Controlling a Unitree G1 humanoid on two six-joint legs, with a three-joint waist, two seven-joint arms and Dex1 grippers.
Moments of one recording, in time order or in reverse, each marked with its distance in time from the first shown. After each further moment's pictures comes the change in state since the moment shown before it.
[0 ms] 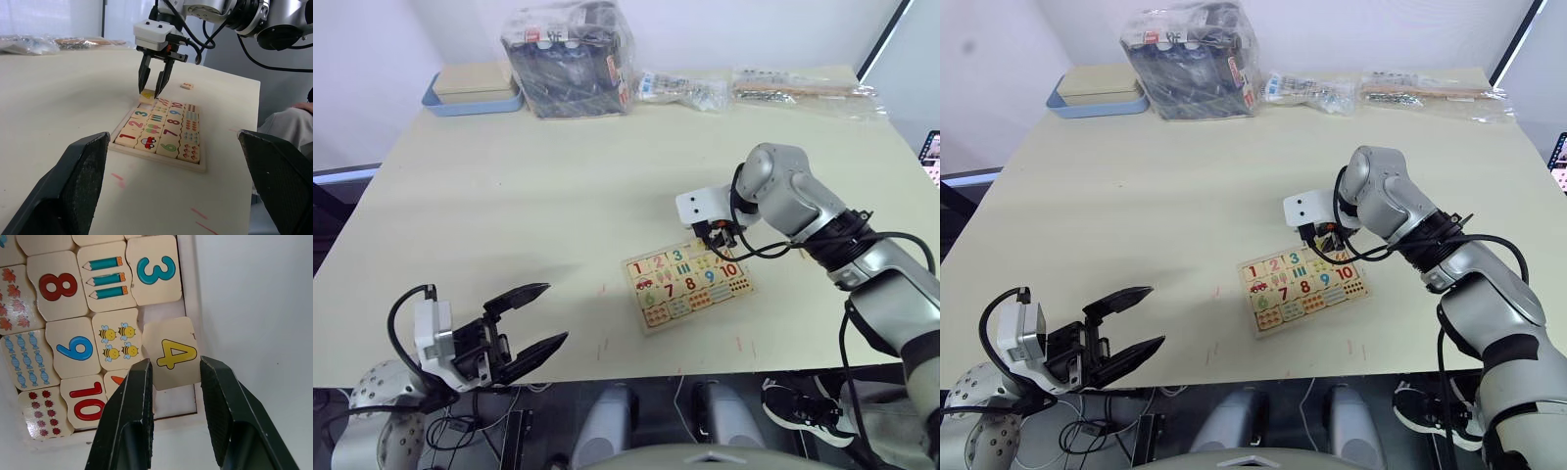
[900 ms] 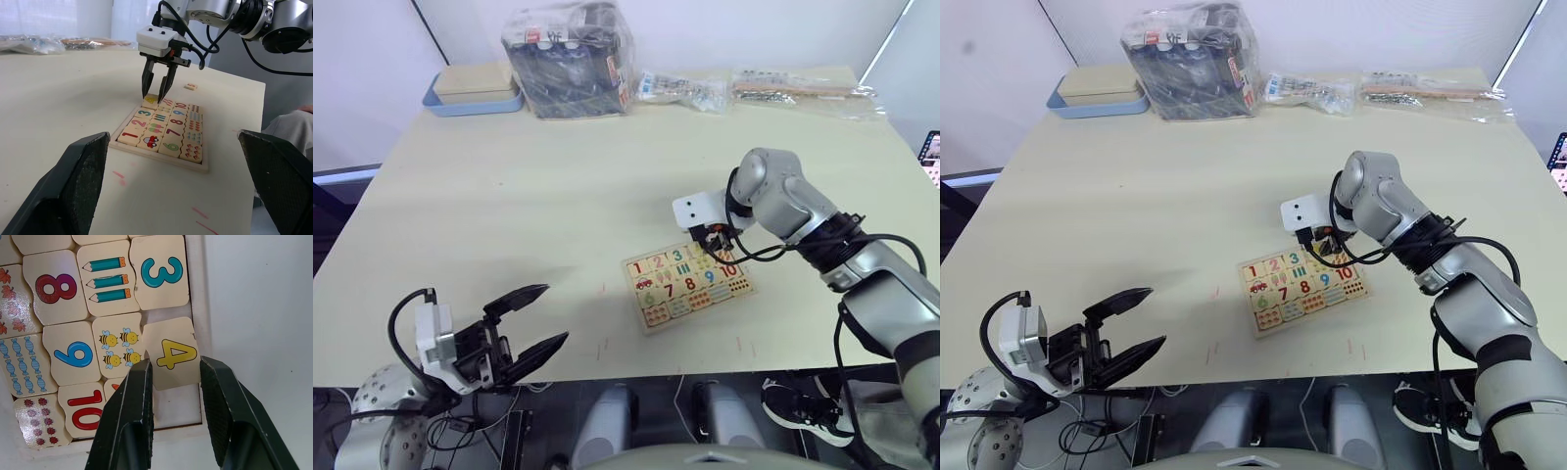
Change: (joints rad) left arm 0.013 -0.017 -0.002 0.000 0.009 -0.014 0.013; right arm 0.008 0.028 0.000 0.026 -0.025 -0.018 0.011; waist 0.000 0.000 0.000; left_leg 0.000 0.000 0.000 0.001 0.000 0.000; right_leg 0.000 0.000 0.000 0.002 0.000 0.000
